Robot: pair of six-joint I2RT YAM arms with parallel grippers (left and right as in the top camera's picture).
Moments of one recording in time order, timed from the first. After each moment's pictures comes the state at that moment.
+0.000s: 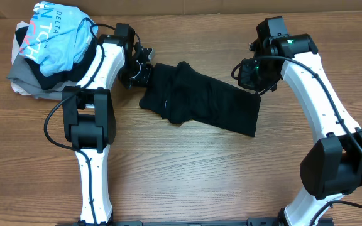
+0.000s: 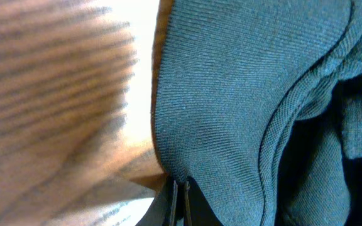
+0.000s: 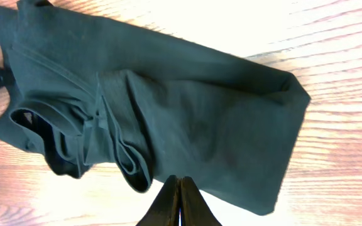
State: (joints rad) left arm -0.11 2.43 2.01 -1.07 0.37 0.11; right arm 0.17 1.89 1.70 -1.17 -0.21 0.35
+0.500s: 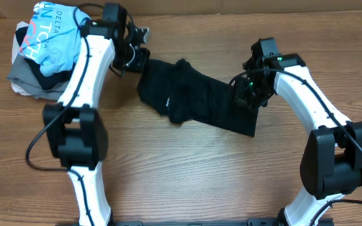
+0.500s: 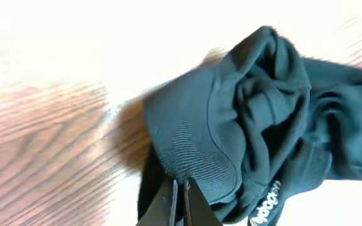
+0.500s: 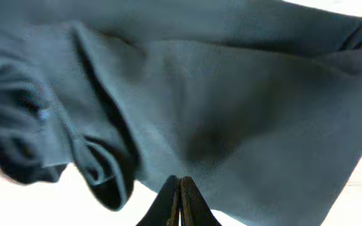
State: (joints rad) left arm -0.11 2.18 2.03 -1.14 0.36 0.11; right arm 0.17 1.89 1.43 -0.96 -0.32 0.37
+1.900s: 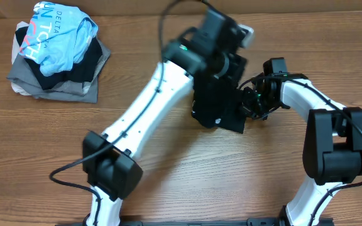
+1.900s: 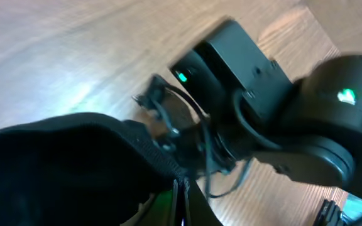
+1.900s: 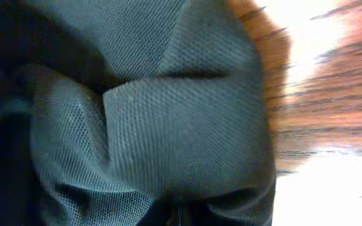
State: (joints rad) left arm -0.66 2.07 2.09 -0.89 0.38 -0.18; right arm 0.04 1.99 1.23 -0.69 -0.53 0.46
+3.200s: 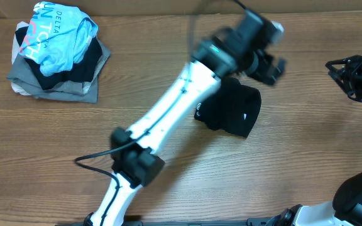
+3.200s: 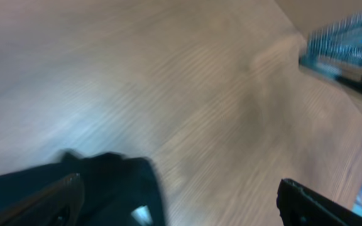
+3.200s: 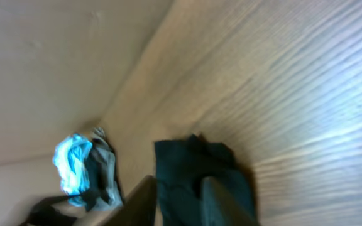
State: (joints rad) left arm -0.73 2.27 2.48 -1.00 0.30 -0.27; right arm -0.56 1.68 1.54 -0.97 -0.79 0.30
